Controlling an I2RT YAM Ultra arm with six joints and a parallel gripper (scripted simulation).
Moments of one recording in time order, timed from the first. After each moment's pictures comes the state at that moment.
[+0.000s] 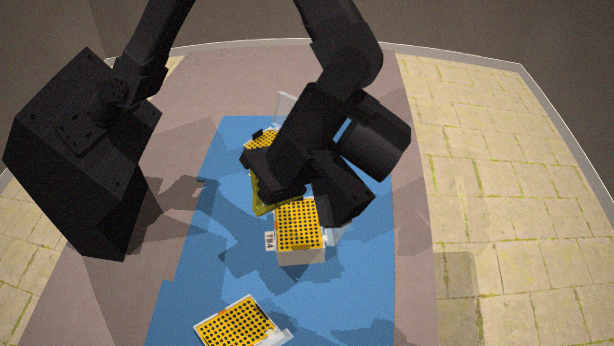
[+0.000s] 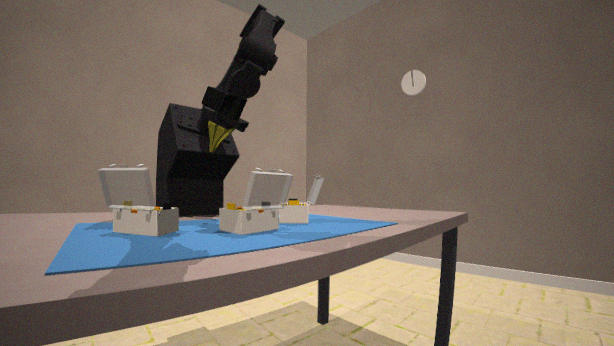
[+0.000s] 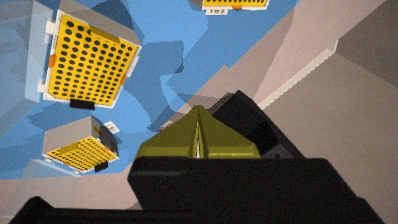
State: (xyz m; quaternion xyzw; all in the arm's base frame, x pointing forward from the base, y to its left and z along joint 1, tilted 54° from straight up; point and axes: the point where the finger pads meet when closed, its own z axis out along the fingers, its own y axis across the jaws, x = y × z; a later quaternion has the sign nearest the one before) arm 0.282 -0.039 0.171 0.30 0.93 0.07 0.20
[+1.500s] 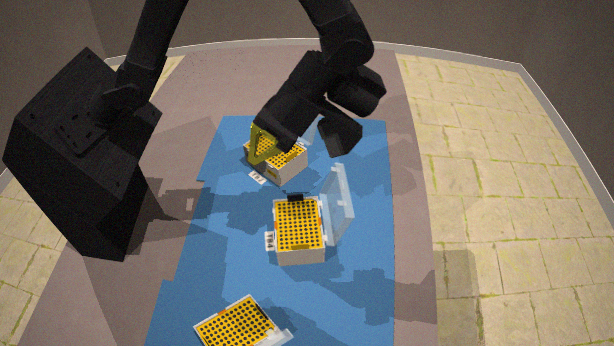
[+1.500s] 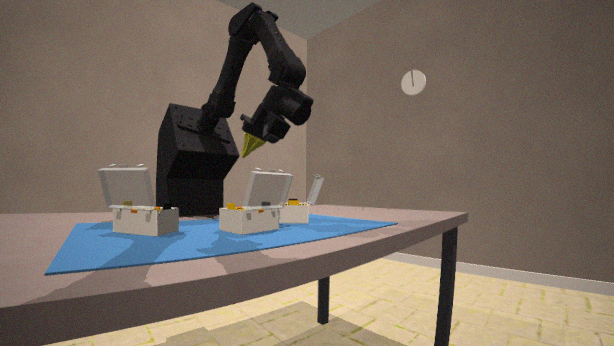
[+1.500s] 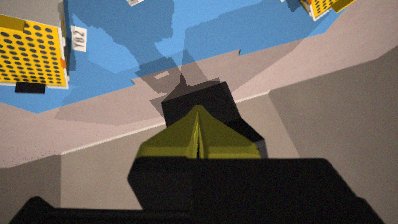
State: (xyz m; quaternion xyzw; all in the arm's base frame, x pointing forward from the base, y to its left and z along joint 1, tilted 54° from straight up) arm 0.249 0.058 0.155 0.03 0.98 -0.04 0.17
